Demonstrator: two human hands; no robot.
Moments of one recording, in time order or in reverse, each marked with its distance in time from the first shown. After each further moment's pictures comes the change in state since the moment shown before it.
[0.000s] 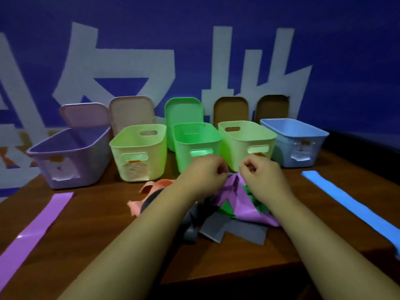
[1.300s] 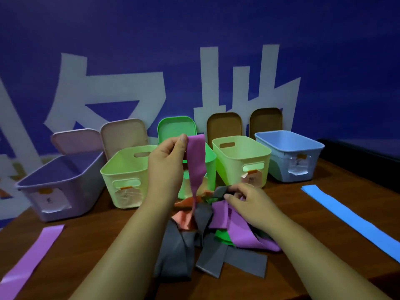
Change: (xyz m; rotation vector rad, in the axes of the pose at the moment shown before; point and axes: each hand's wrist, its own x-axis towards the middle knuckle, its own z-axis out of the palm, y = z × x) left_hand 0.022 0.011 -0.035 -0.976 0.617 -0.202; right_hand 0.002 0.034 0.004 0.186 -0.276 0.113
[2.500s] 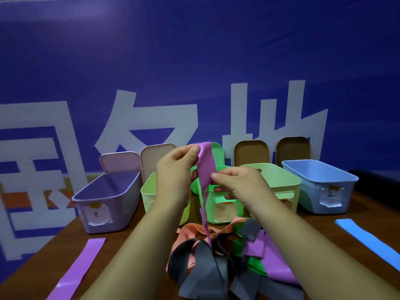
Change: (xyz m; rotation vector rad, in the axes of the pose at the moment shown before) left_hand 0.025 0.064 -0.056 -0.181 0.094 -0.050; right_hand 0.029 -0.178 0.001 0.498 -0.028 -0.032
